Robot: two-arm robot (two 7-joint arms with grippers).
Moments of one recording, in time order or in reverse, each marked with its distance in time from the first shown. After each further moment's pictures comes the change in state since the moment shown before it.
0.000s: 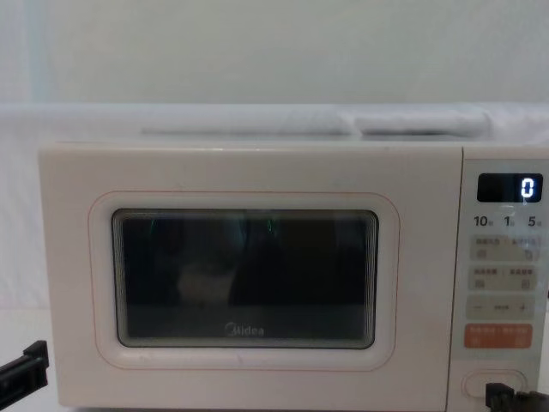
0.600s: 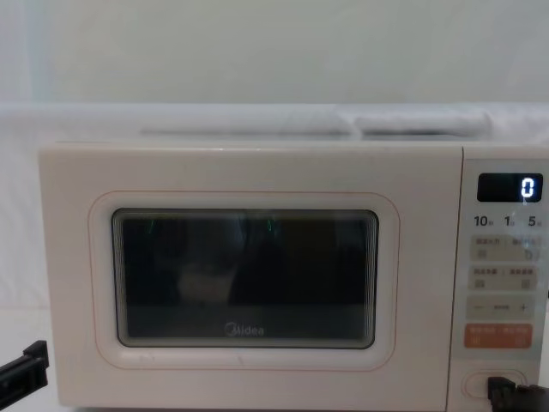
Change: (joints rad) left arm 0.000 0.000 0.000 0.000 0.000 0.000 0.000; right arm 0.051 -0.008 0.012 0.064 -0.003 -0.012 -0.004
